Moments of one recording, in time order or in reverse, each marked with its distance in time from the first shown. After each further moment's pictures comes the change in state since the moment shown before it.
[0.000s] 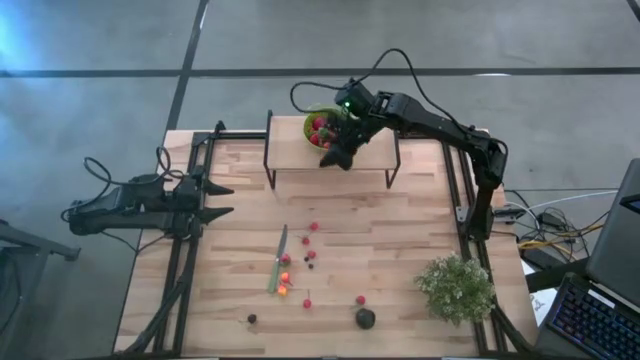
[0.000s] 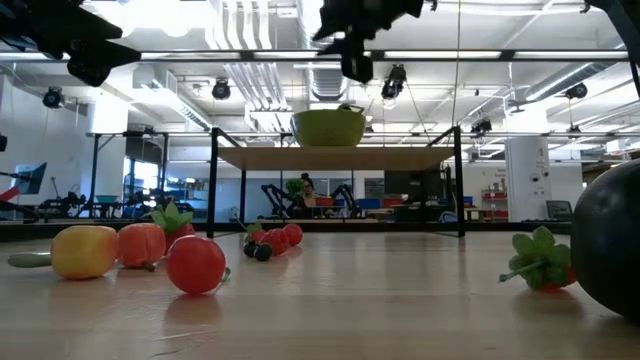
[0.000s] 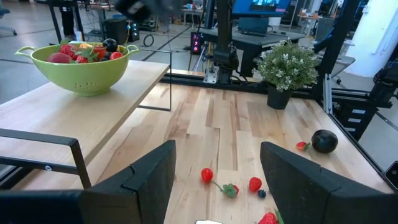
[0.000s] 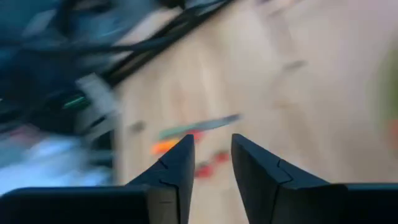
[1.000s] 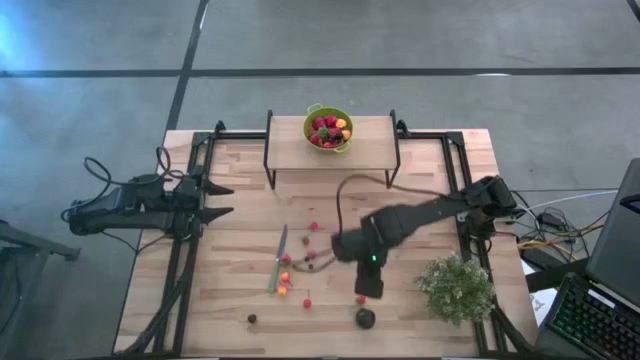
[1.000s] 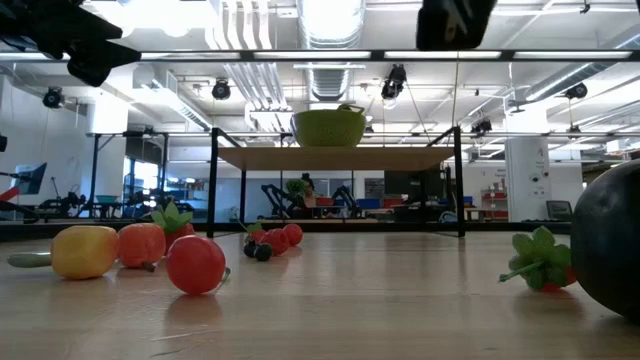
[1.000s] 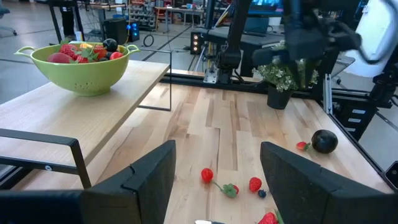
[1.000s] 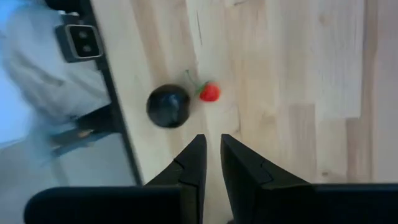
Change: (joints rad) left arm 0.000 0.000 0.000 0.000 0.000 0.000; right arm 0.698 -0.006 -0.222 -0.286 0.331 0.259
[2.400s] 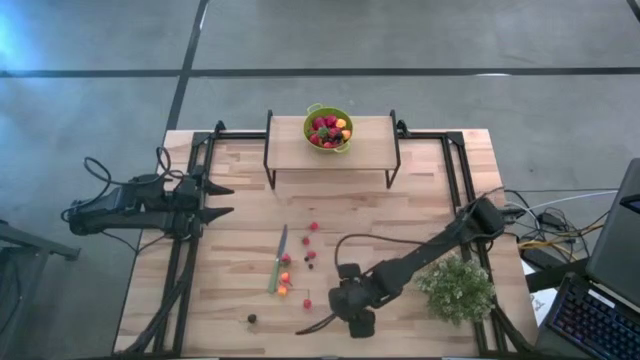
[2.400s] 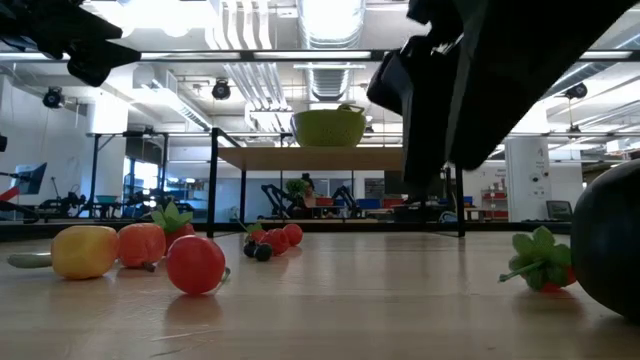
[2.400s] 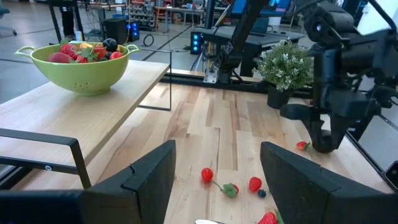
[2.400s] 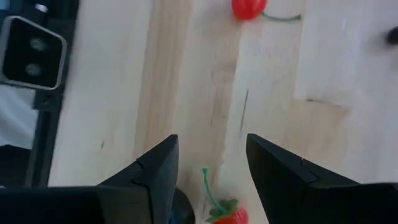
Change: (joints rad) left arm 0.000 0.000 0.000 0.000 0.000 0.000; right arm 0.226 0.155 -0.245 0.625 0.328 -0.137
